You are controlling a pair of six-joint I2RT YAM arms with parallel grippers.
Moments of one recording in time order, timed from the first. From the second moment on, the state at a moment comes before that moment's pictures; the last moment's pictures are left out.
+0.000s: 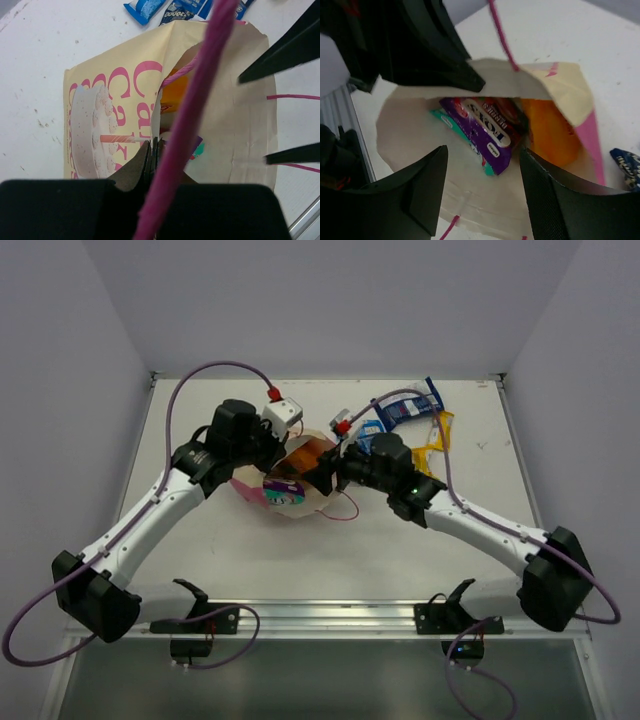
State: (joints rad) left arm -0.53 1.27 1.21 -0.55 0.18 0.18; right arm 0.73 1.26 0.93 0.16 -0.28 0.19
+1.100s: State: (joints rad) left arm -0.53 1.23 1.09 -0.49 0.18 0.02; right arm 0.97 1.78 0.92 0.42 0.06 0.13
